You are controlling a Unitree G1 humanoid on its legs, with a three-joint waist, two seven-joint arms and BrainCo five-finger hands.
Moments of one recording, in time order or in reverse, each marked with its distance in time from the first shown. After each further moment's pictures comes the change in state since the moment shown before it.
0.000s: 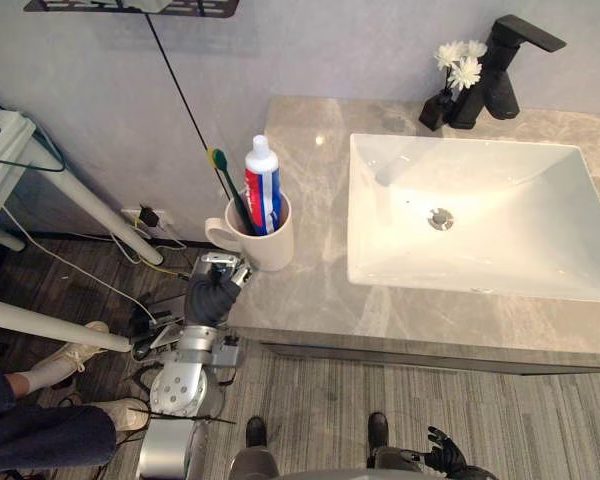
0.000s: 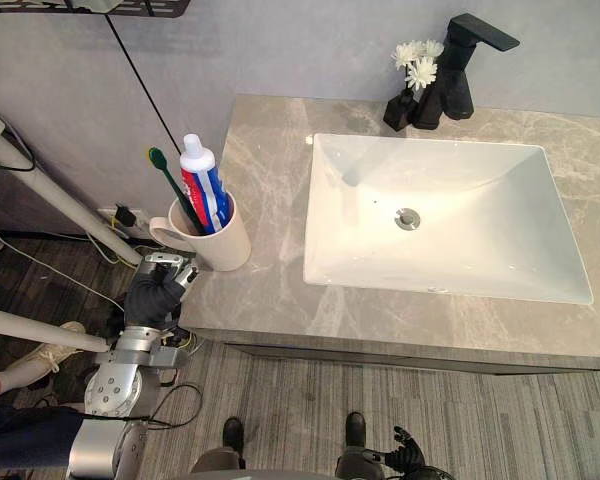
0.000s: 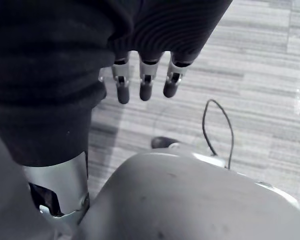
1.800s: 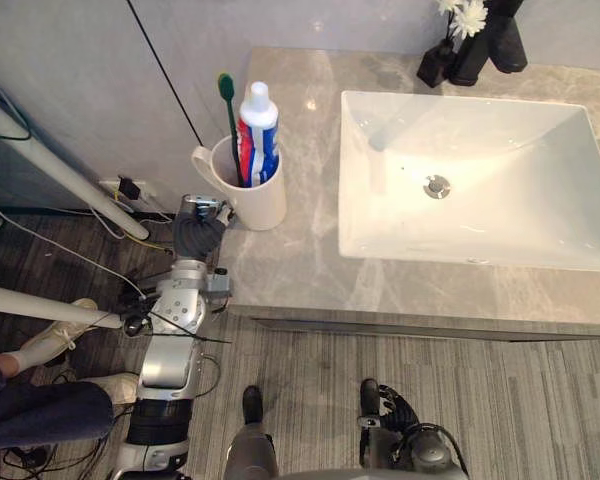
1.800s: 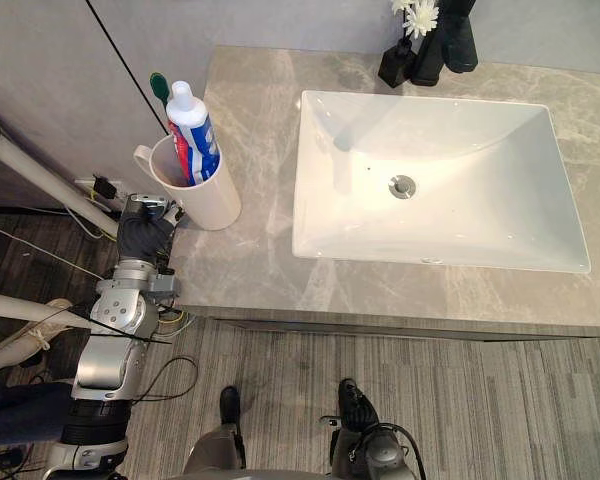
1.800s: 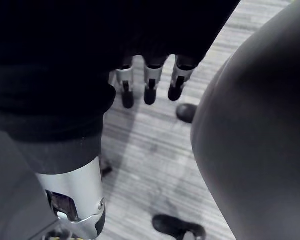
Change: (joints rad) left arm -0.388 0.117 0.075 0.279 -0.003 0.031 0.115; right arm -0.093 0.093 0.117 -0.097 -0.013 -0.005 0.002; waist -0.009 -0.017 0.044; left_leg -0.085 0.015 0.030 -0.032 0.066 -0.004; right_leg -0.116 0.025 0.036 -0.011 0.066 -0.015
